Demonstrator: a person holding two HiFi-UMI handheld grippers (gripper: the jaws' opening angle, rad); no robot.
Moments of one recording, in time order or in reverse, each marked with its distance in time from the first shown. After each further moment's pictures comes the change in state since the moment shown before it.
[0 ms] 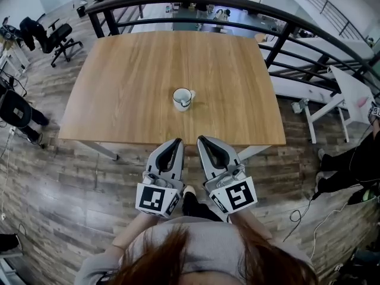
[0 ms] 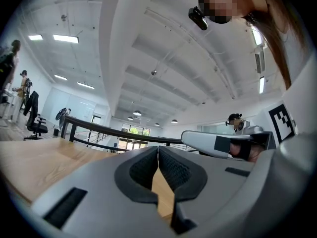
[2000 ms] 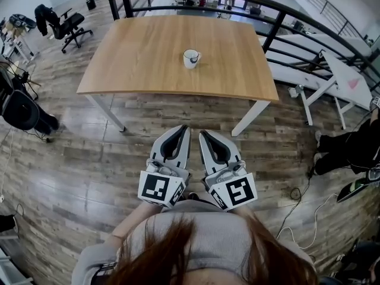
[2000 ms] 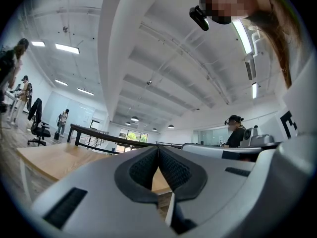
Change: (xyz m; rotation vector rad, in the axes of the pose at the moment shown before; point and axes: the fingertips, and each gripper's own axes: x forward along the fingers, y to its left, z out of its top) left arm -0.221 -0.121 0.046 0.008 -0.058 -0.014; right arm -0.180 0.188 0.051 0.016 0.005 -0.020
